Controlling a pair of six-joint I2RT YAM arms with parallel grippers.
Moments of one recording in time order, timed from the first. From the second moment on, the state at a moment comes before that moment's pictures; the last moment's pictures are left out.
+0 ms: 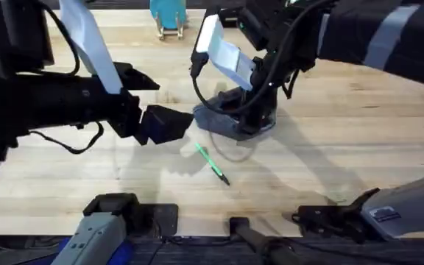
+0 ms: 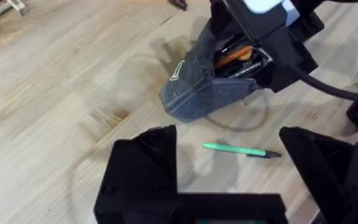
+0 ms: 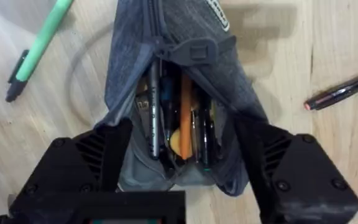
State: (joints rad) left arm 0.06 0.87 0.96 -1.09 0.68 0.54; right arm 0.60 1.73 1.32 -0.98 -0.14 -0.71
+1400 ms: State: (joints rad) left arm 0.06 0.87 0.96 -1.09 0.68 0.54; right arm 0.60 1.64 1.54 -1.08 -0.14 -0.30
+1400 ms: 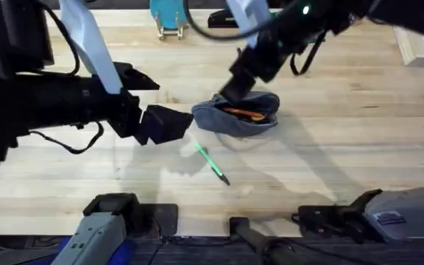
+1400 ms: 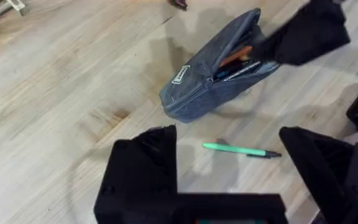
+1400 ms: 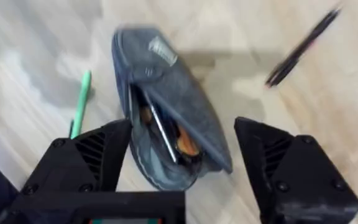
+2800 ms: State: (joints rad) left arm 0.06 0.87 0.96 -1.09 0.68 0.54; right arm 0.46 1.82 1.61 -0.84 0.04 0.05
